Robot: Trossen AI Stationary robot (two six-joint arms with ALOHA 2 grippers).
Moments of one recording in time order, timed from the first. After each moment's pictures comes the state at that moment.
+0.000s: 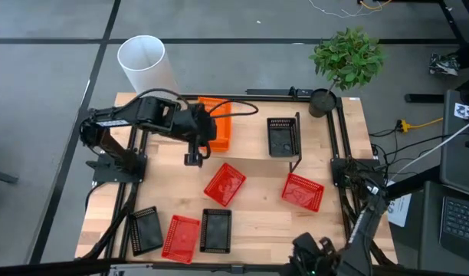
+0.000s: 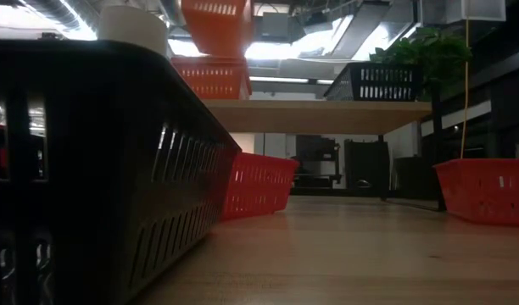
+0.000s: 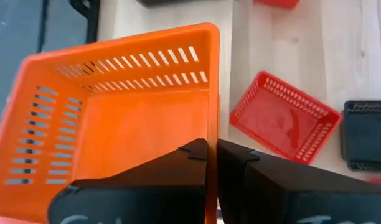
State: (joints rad) left arm -0.05 1.55 1.93 -1.32 -0.27 0.04; right arm 1.02 2.18 2.25 -1.57 0.38 2.10
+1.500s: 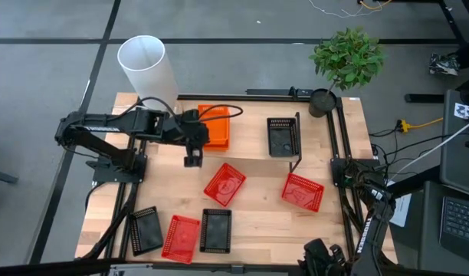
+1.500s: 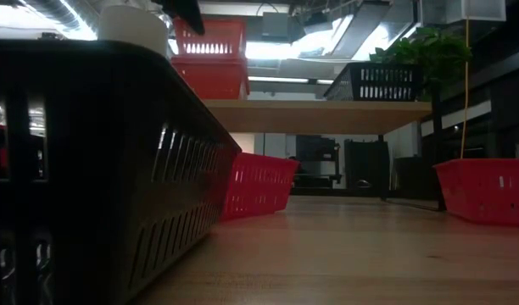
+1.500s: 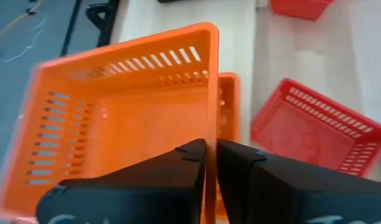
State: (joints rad) left arm -0.02 1.27 1.33 -0.82 -0.30 0.09; right arm 1.08 2.18 2.19 -1.57 0.39 2.24
